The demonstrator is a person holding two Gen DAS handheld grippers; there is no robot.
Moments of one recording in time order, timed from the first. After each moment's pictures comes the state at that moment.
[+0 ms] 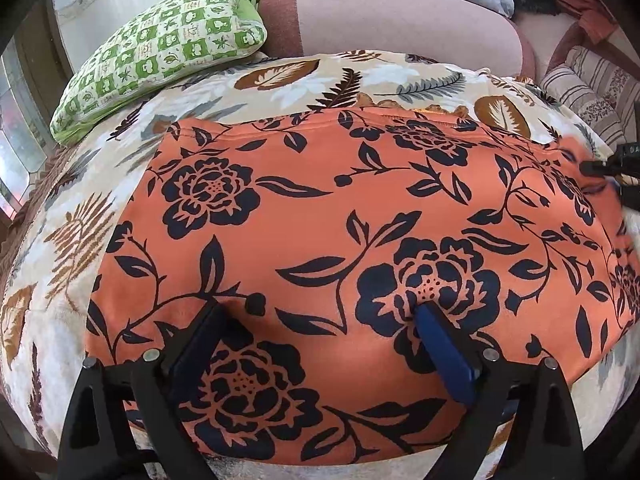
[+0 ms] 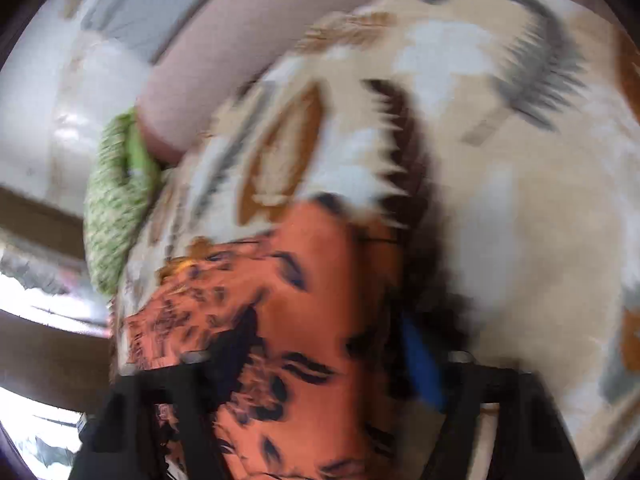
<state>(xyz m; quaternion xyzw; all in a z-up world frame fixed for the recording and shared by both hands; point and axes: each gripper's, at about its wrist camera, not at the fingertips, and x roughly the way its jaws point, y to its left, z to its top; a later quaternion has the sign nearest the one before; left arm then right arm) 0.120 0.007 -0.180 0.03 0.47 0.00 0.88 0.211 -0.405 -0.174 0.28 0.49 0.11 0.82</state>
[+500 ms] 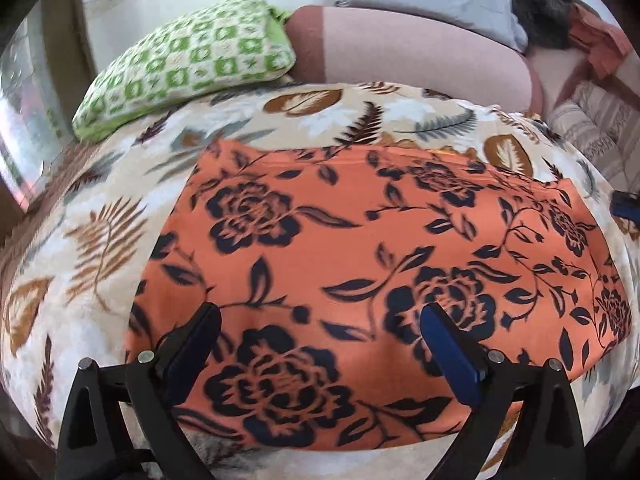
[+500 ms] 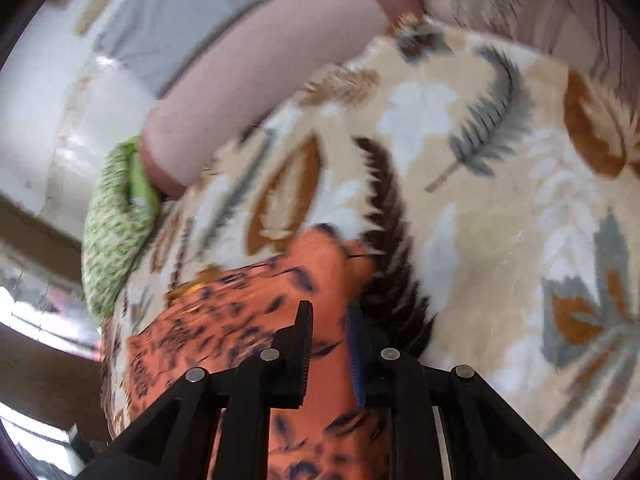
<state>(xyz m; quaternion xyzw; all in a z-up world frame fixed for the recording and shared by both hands) 0.107 0.032 -0.159 -0.01 0.44 0.02 0.90 0.159 -0.410 -0.121 0.28 0.44 0.08 0.85</state>
